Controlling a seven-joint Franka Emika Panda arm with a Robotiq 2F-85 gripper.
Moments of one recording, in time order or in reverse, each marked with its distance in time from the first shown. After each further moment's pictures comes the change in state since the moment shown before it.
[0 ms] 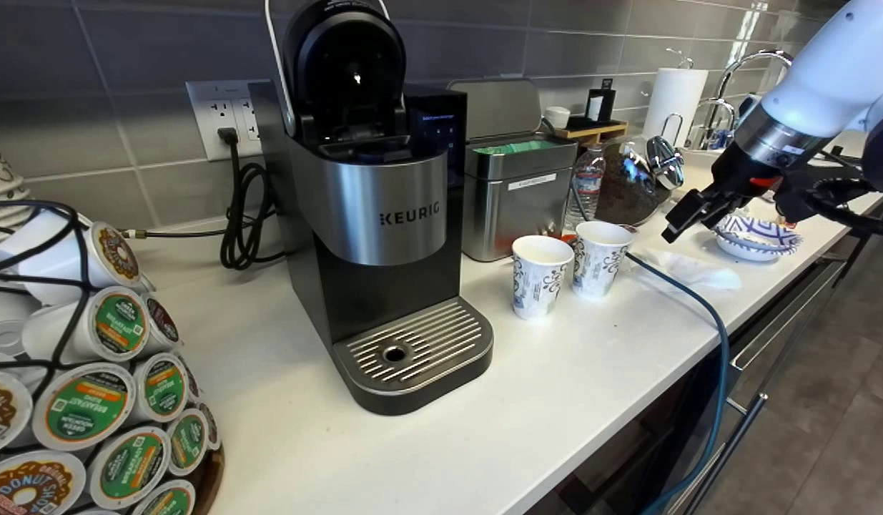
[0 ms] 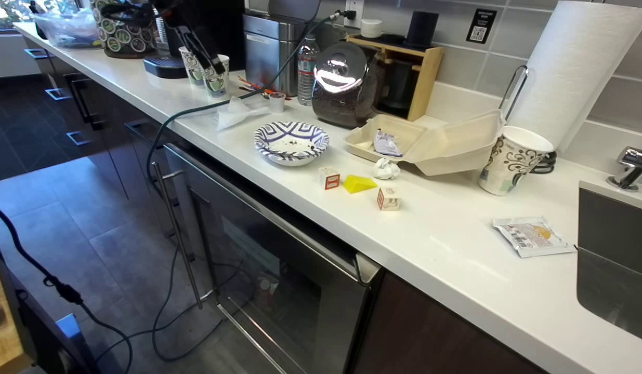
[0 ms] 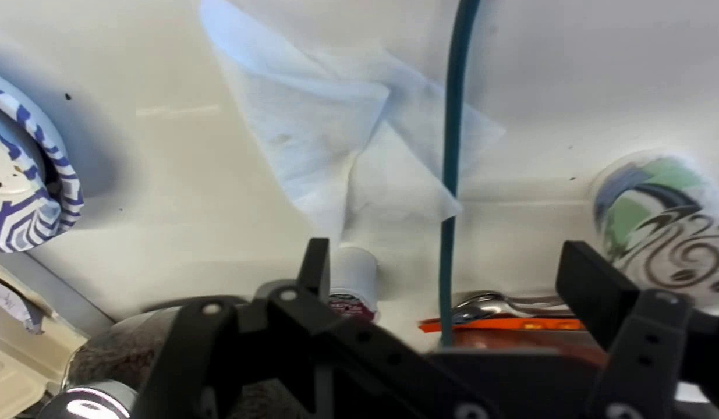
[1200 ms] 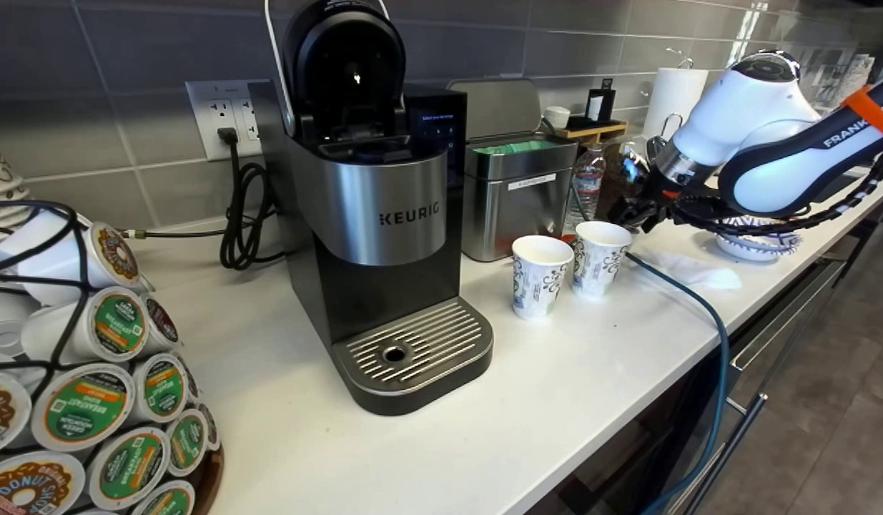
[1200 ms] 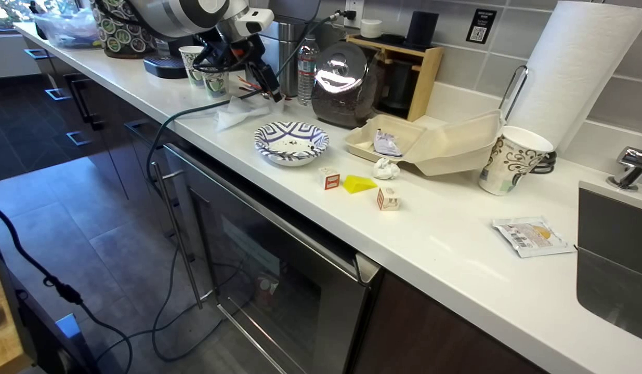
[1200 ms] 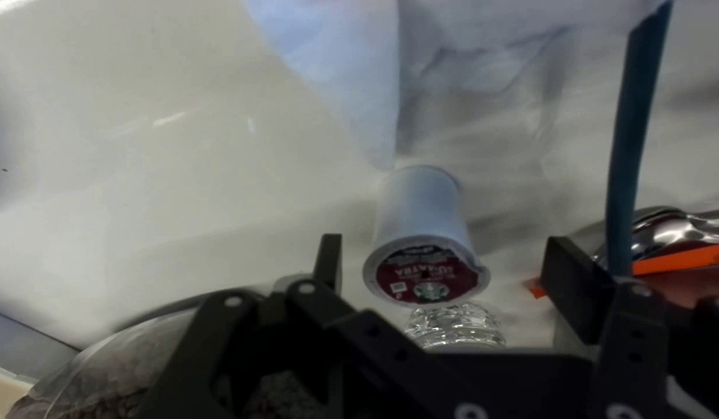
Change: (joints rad) arm -0.004 0.443 -0.087 0.429 0.012 0.069 0.074
